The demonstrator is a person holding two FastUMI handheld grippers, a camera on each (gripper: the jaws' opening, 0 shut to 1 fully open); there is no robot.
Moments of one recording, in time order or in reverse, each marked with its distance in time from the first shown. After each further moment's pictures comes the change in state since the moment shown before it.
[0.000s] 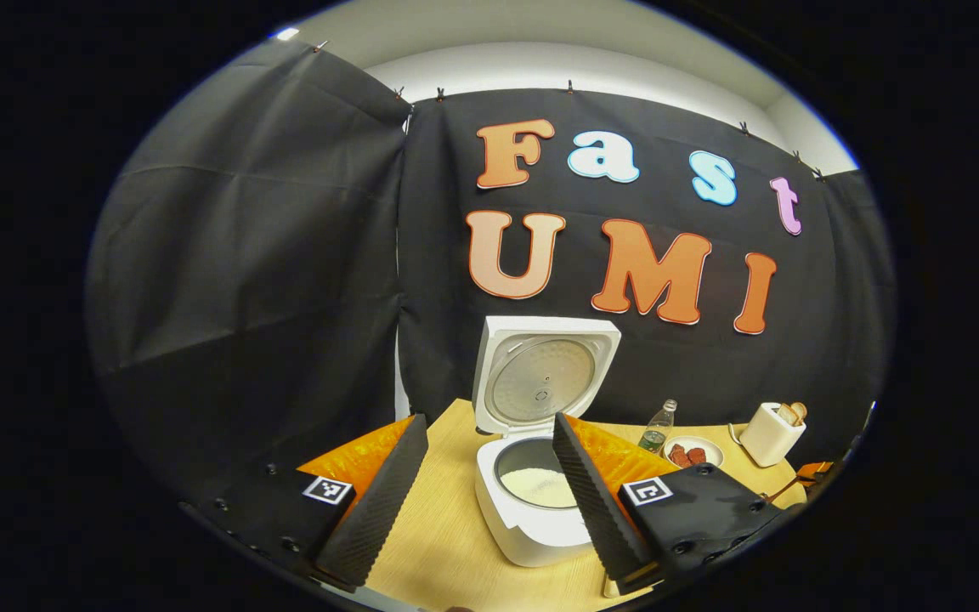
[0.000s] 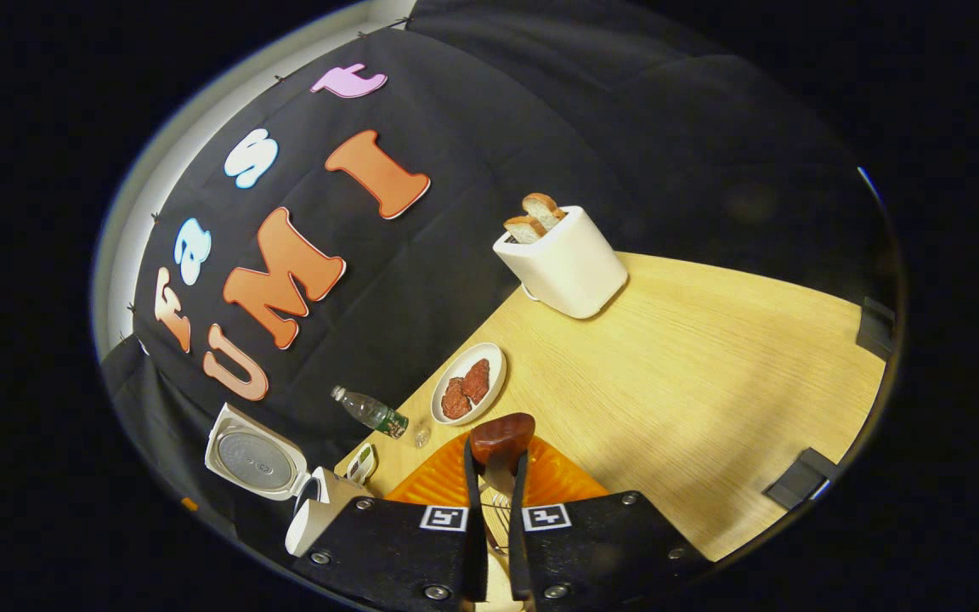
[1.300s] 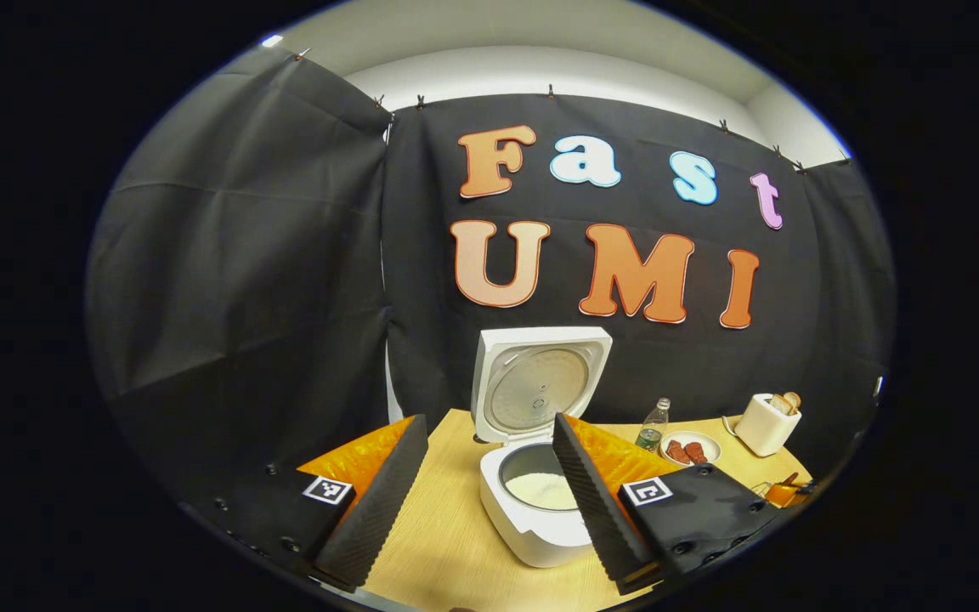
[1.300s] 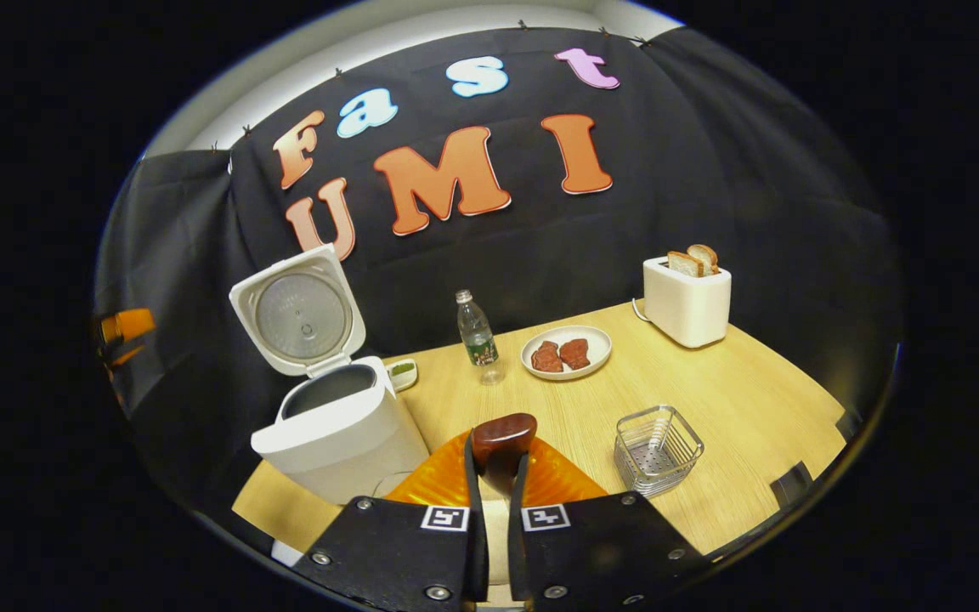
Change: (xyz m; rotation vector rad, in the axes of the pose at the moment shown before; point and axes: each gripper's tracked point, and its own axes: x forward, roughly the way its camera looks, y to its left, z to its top) left arm -0.001 0.013 0.015 0.057 -0.011 -0.057; right arm -0.081 0.137 -0.140 -0.602 0.007 0.092
